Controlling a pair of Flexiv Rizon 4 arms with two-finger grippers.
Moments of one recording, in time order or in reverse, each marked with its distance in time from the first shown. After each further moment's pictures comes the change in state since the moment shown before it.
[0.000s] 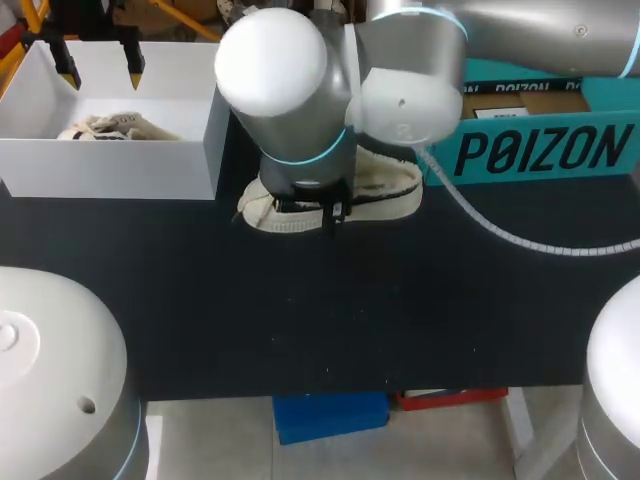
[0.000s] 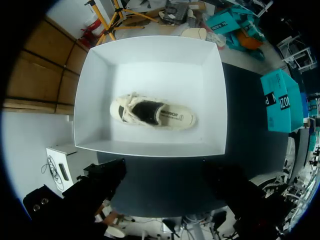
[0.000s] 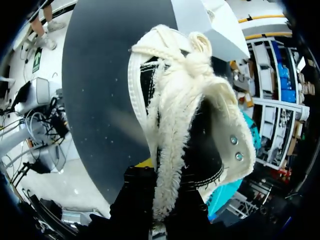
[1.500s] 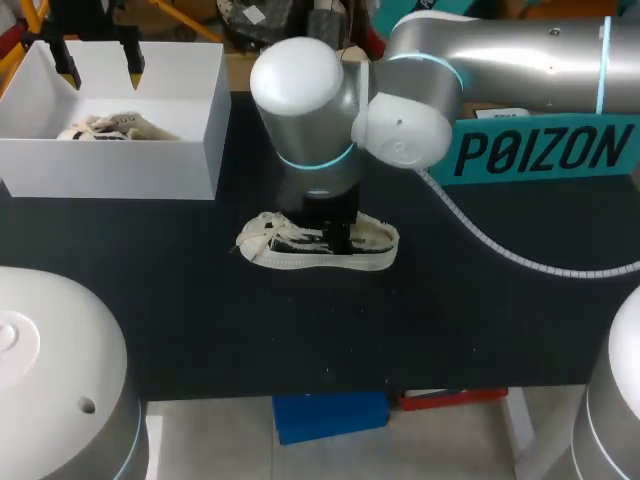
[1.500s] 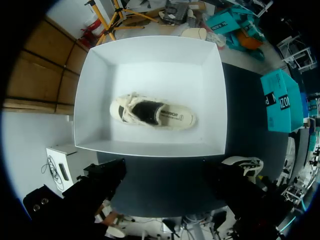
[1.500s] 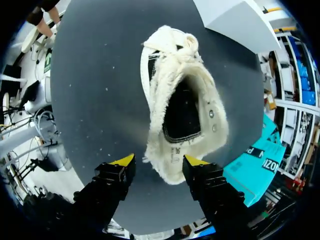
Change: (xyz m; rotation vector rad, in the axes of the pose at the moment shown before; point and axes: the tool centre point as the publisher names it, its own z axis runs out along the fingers) left arm 0.000 0.000 0.000 0.000 0.000 0.000; right arm 0.010 0.004 0.082 0.011 0.187 -0.036
